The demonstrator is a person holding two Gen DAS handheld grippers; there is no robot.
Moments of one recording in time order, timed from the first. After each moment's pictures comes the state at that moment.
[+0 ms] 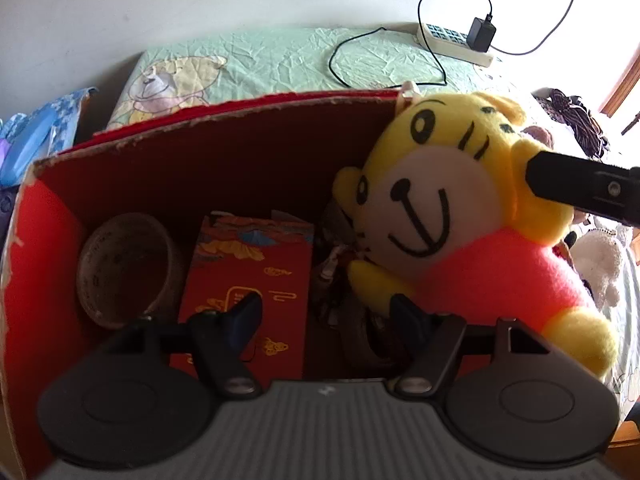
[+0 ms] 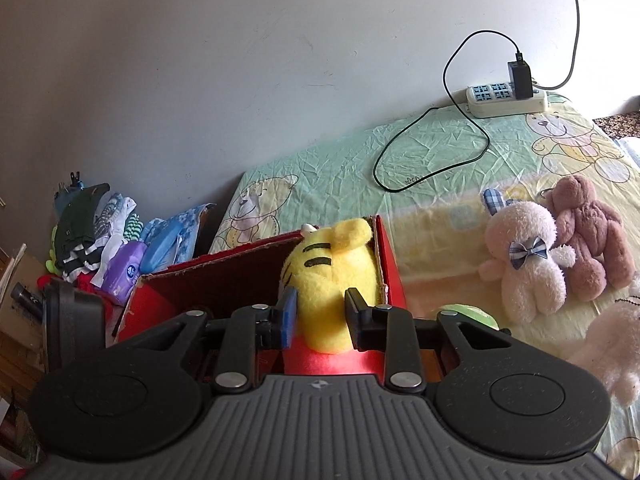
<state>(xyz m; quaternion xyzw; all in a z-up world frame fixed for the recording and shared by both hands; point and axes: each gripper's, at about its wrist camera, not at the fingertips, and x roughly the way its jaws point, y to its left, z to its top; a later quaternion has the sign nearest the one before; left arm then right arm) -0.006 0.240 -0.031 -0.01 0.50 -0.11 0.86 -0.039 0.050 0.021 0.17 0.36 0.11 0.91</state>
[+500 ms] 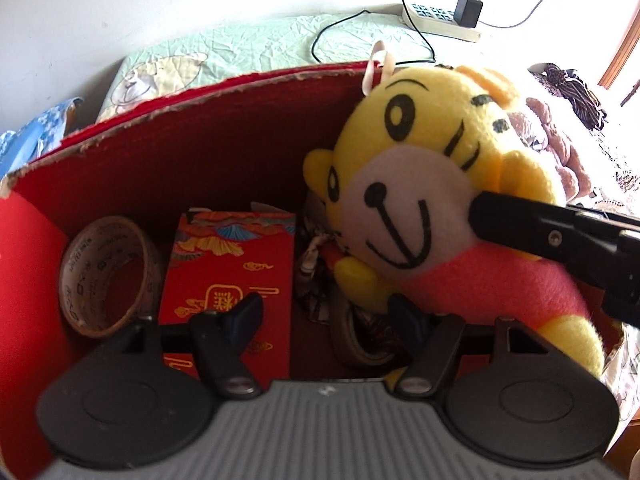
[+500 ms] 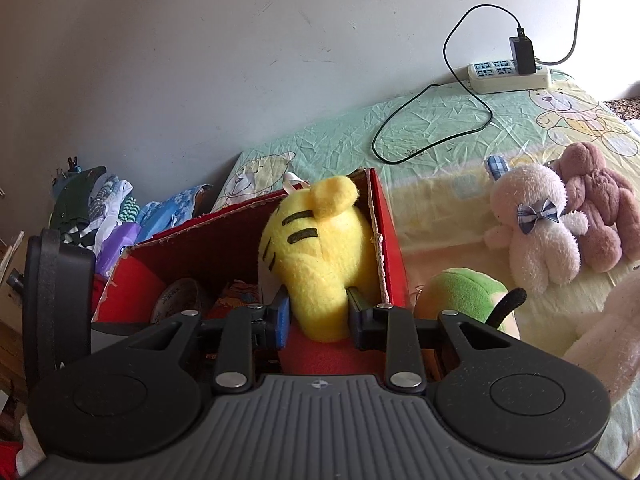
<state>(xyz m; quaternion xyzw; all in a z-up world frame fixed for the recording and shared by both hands) -0.008 0.227 -0.041 0.03 0.51 -0.12 0.85 -0.044 0.049 -0.013 0.17 0.36 0.12 0.91</state>
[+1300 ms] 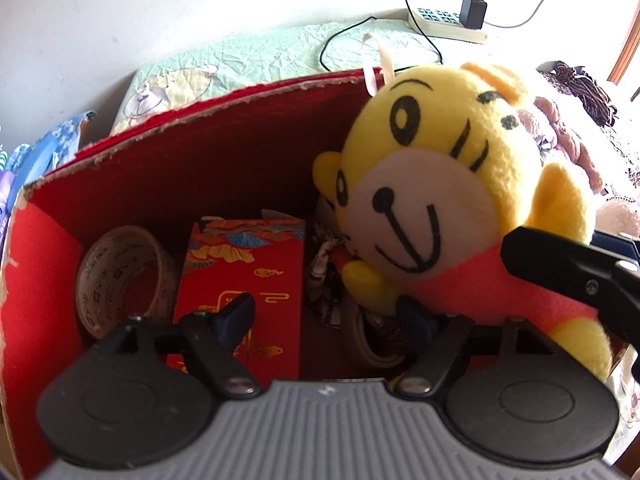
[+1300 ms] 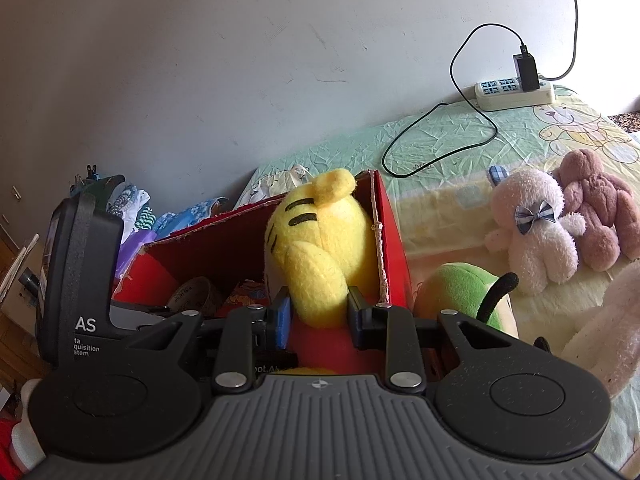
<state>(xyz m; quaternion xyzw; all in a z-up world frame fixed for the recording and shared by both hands) -0.009 0.221 -0.037 0.06 0.49 -0.10 0.86 -0.069 0.046 -0.016 0.17 0.32 0.13 0.92</state>
